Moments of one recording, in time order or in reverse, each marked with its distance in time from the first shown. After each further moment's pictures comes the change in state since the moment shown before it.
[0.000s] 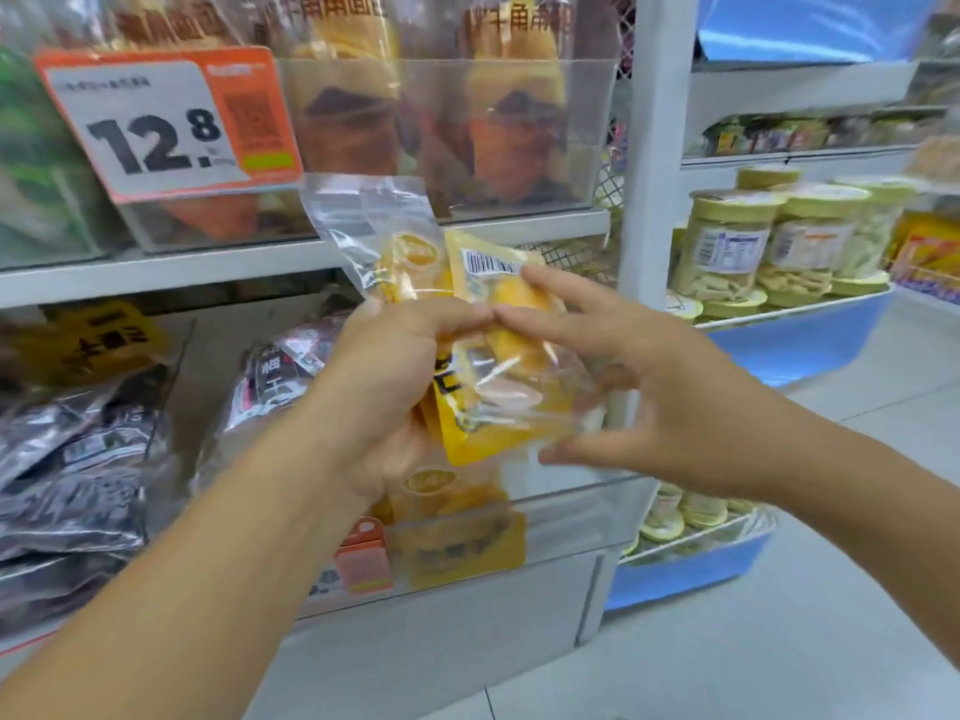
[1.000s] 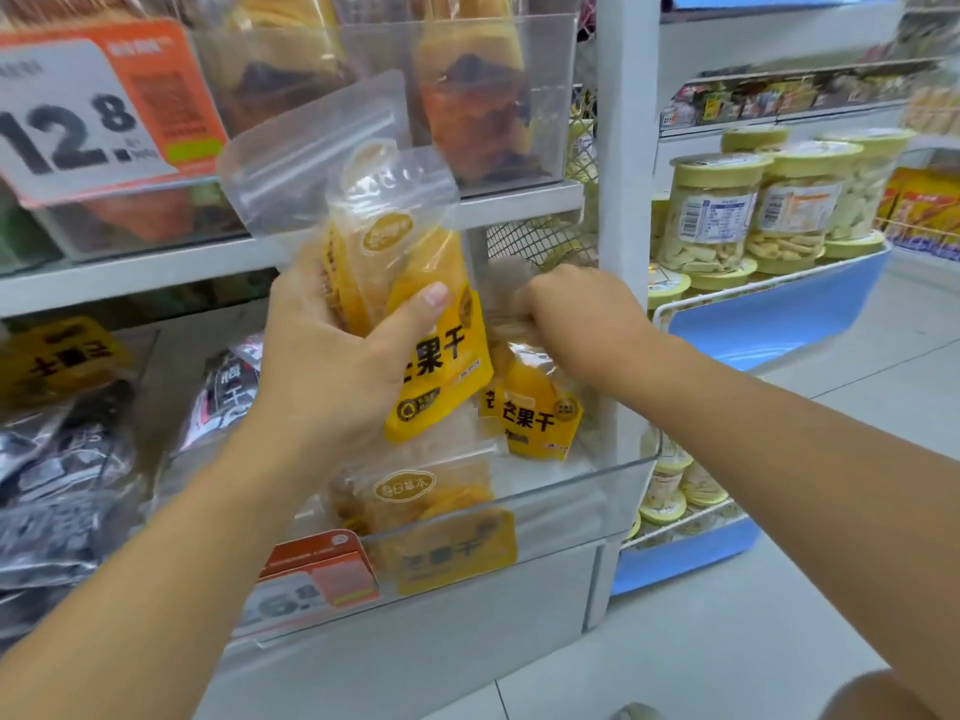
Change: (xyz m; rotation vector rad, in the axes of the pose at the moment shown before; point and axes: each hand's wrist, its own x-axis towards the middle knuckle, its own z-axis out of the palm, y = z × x) left_hand 0.023 -0.026 -0.012 0.265 0.094 0.463; right_hand 0.071 0.074 0.033 -0.867 0.053 0.313
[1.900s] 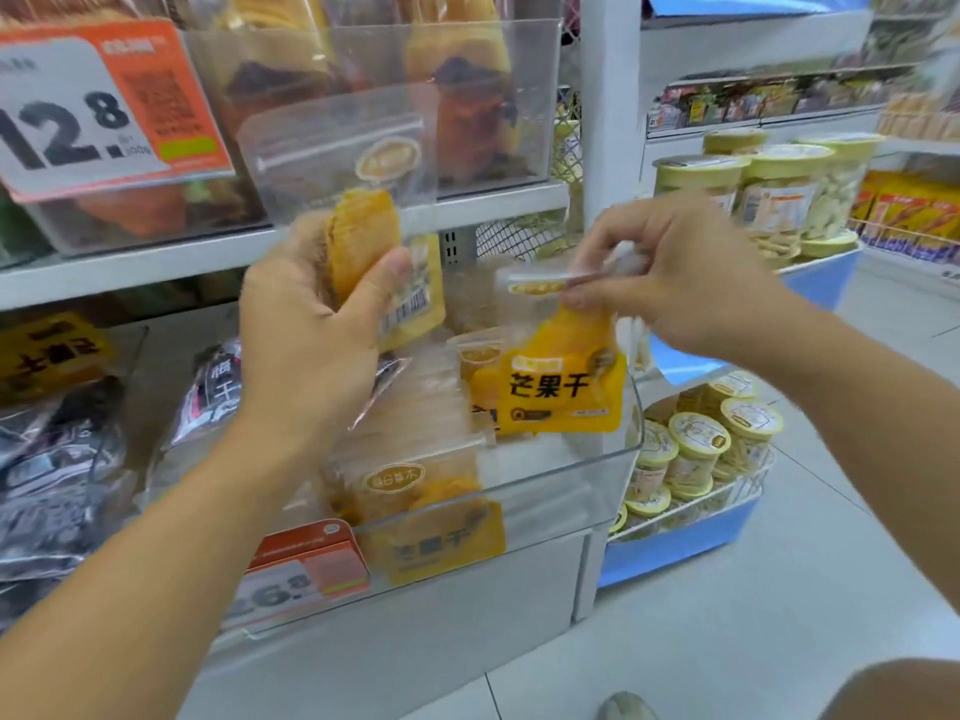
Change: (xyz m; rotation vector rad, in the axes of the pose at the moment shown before) left_hand 0.011 -0.009 -0.003 0.019 0.026 0.107; right_hand -0.050 0.041 -0.070 0.896 0.128 0.029
